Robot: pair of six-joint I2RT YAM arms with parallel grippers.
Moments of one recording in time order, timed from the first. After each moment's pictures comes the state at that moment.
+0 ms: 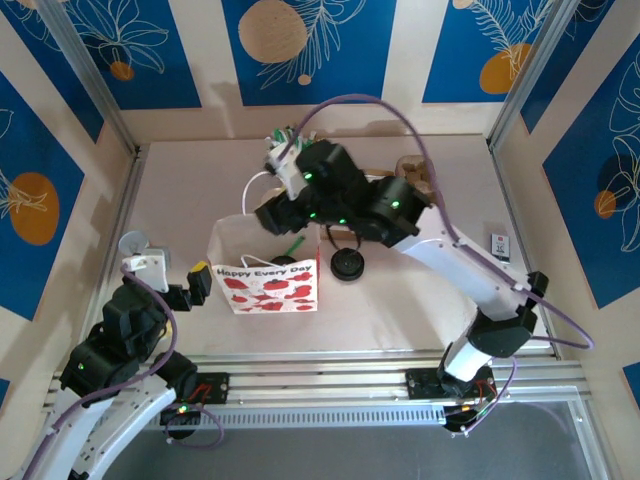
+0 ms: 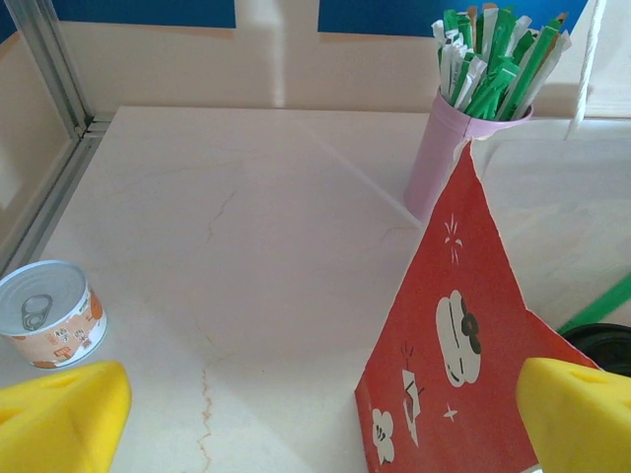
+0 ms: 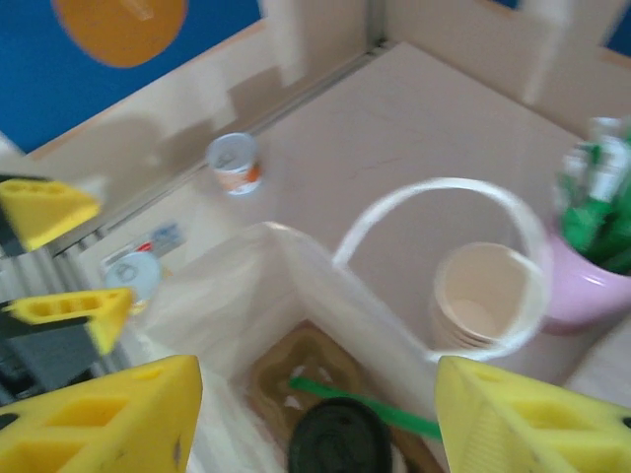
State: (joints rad) left arm -0.56 0.29 0.74 -0.82 -0.42 -0.26; right arm 0.98 1.59 1.99 -0.95 0.07 0.19
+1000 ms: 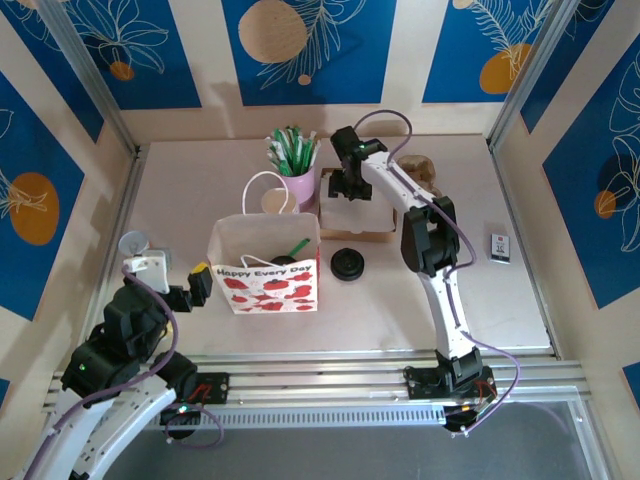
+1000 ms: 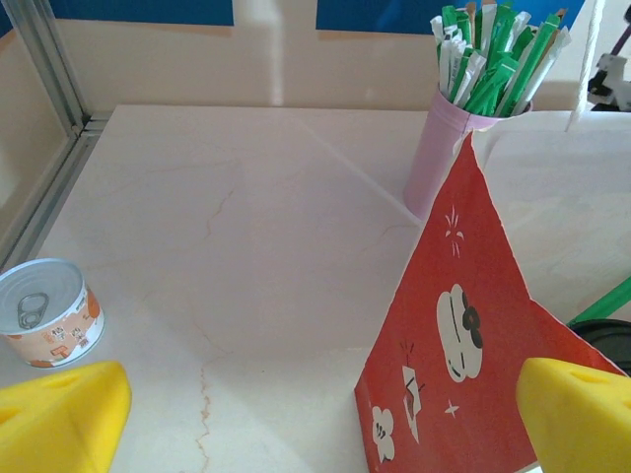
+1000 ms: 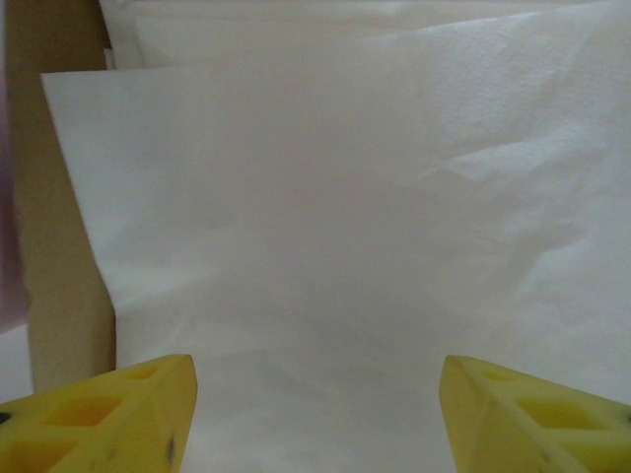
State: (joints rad) left arm -0.56 0.28 0.72 -0.82 -0.42 -0.25; right arm 0.43 2.37 2.19 -1.07 0.07 0.48
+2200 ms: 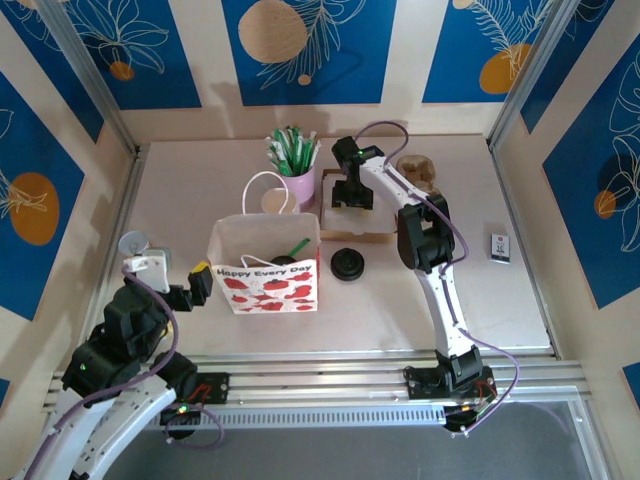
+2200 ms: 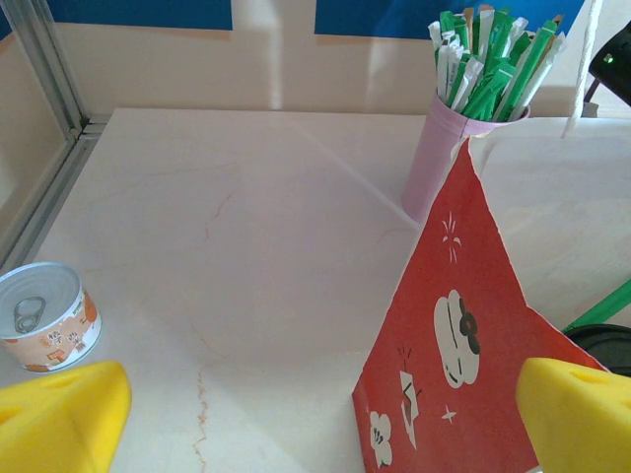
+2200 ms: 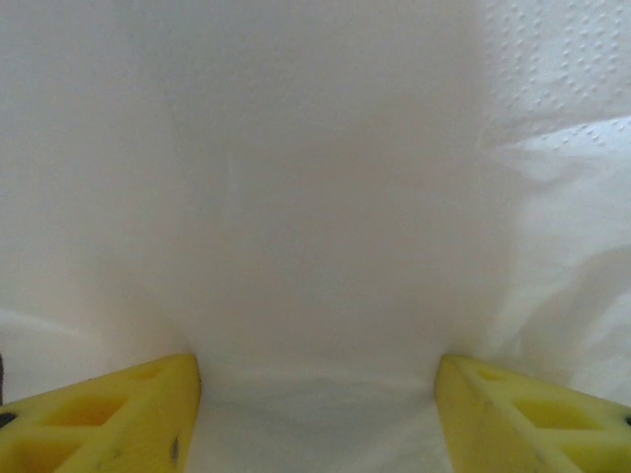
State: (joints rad) left arm -0.56 0.28 0.72 -0.81 -0.42 -0.25; right arm 0.41 2.43 2.16 -1.08 0.06 0.48
